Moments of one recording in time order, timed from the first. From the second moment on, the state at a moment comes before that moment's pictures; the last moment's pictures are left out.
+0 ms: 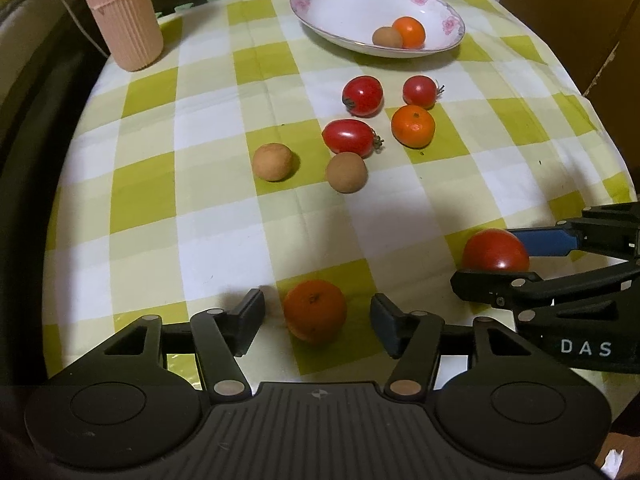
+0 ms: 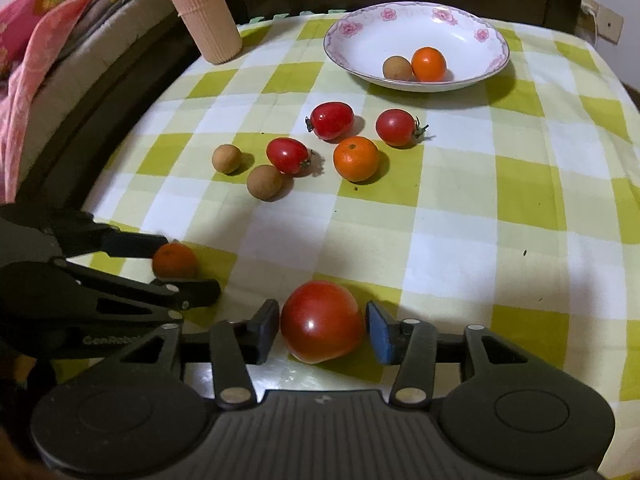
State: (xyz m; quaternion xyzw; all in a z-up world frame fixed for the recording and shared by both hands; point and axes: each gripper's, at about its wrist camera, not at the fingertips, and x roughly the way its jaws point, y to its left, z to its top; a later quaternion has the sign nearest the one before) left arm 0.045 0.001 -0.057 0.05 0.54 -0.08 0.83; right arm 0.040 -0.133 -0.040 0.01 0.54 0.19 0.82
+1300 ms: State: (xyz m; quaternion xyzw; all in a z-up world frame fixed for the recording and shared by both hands) left arm 0.057 -0.011 -0.029 0.03 0.51 -0.09 0.86; right arm 0.046 -0.133 -0.023 -0.01 0.52 0.16 0.84
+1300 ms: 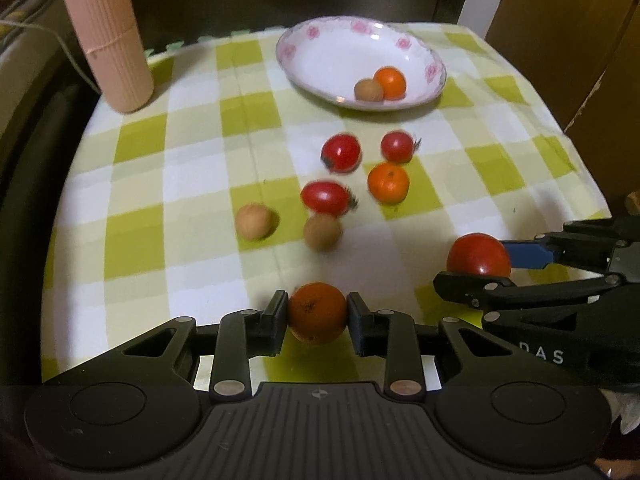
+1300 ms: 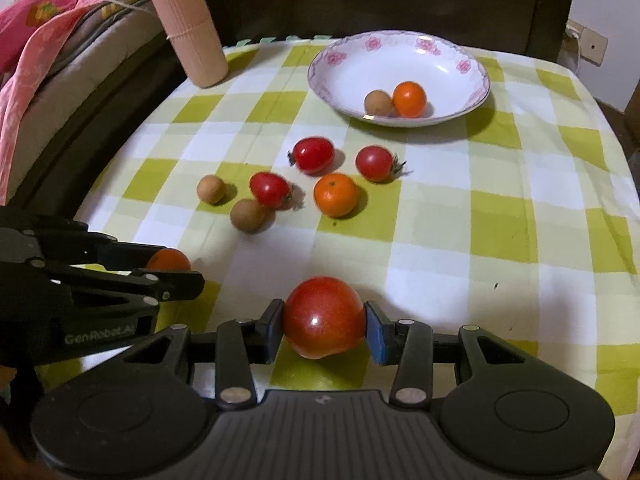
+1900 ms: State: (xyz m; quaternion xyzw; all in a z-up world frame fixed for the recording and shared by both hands) left arm 0.121 -0.032 -0.004 0.02 0.47 -0.10 0.88; right arm 0.099 -0.156 0.001 0.04 0.48 0.13 0.86
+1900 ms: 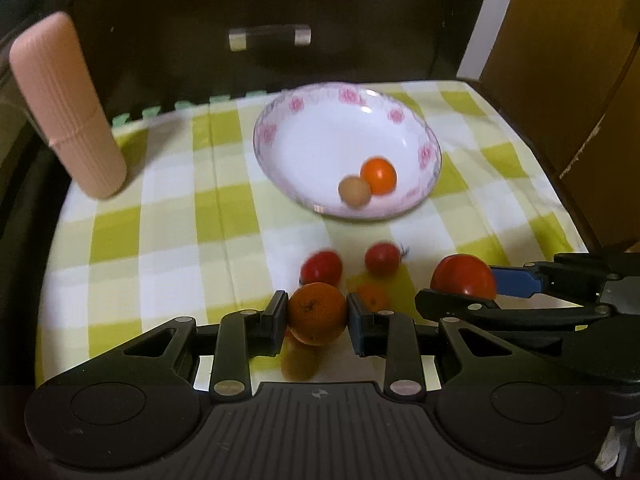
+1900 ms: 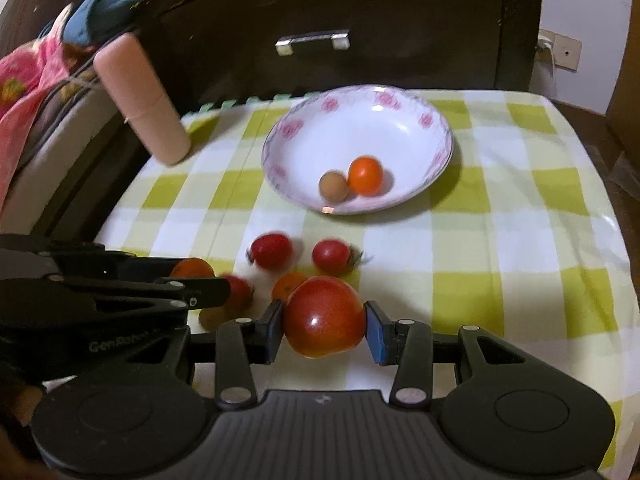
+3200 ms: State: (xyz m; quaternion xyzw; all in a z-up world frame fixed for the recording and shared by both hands) left arm 0.236 -0.041 -0.017 -0.01 0.46 -0.08 0.88; right arm 0.223 -0.185 -0.019 0.06 0.45 0.11 0.88
